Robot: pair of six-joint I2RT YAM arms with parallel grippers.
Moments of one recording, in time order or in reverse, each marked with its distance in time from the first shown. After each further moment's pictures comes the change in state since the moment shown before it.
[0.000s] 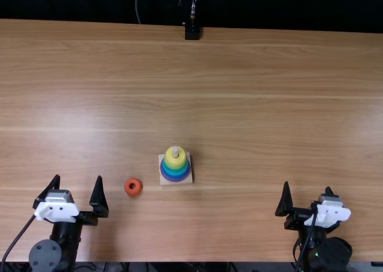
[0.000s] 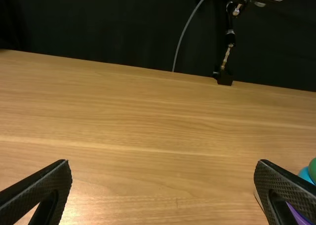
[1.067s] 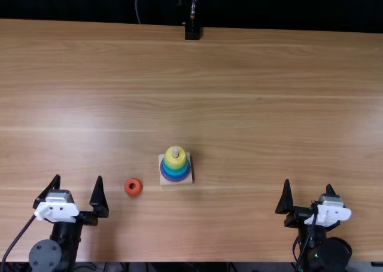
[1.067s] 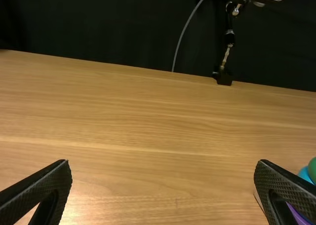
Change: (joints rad) left arm 0.000 0.000 0.000 0.000 0.006 0.000; right arm 0.000 0.000 -0.026 0.077 0.000 -0.001
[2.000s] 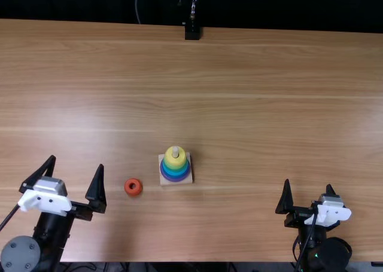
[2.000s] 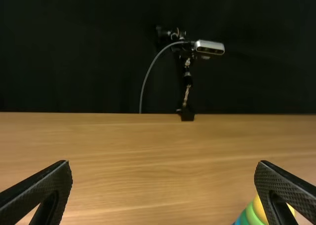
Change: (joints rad) left arm -0.021 0.331 0.470 -0.095 0.109 0.086; right arm 0.000 0.000 0.000 0.000 0.000 0.000
